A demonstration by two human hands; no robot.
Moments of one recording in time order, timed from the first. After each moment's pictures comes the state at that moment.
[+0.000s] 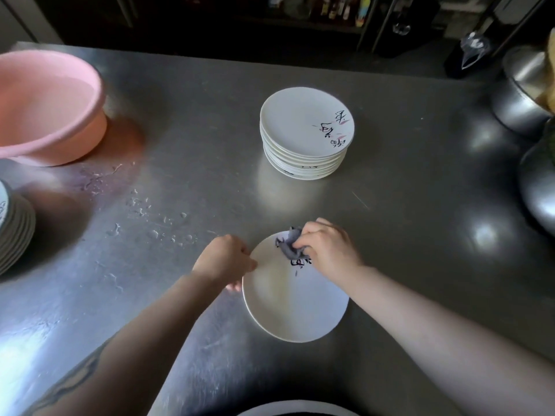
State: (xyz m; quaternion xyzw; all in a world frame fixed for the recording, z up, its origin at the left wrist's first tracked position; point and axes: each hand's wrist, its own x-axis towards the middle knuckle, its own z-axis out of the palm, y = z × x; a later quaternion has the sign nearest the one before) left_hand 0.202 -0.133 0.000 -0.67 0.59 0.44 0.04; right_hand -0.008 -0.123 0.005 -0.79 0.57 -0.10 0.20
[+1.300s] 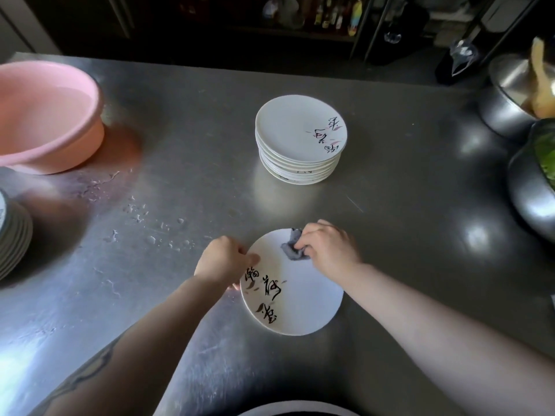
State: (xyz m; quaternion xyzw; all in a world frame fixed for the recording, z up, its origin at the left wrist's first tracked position) left_hand 0.197 -0.135 -0.011 -0.71 0.55 0.44 -0.06; right_hand -0.016 -0.131 0.007 -0.78 0.60 -0.03 0.18
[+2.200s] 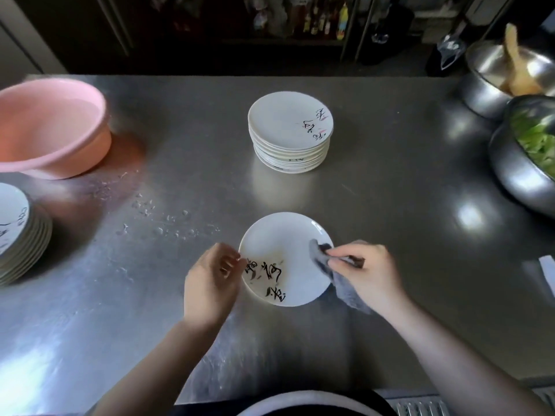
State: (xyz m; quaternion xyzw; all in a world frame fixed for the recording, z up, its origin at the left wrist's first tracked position) left_hand 0.208 -0.041 0.003 -0.67 0.61 0.27 -0.32; right_hand -0.041 -0.025 0.037 -0.55 0.68 -0.34 0.34
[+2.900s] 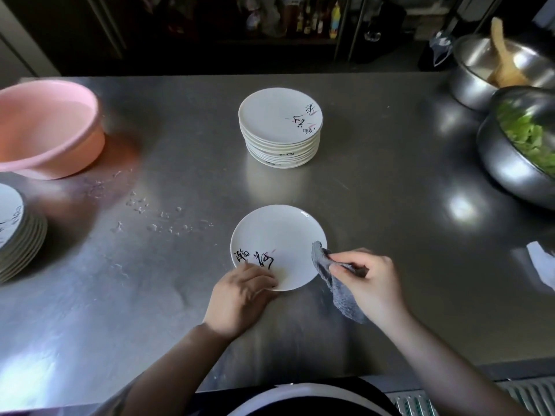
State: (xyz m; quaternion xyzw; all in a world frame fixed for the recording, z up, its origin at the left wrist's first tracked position) left_hand 0.188 -0.018 -0.031 -0.41 0.84 0.19 -0.32; right_hand -0.046 0.010 0.033 -0.51 0.68 -0.40 0.34
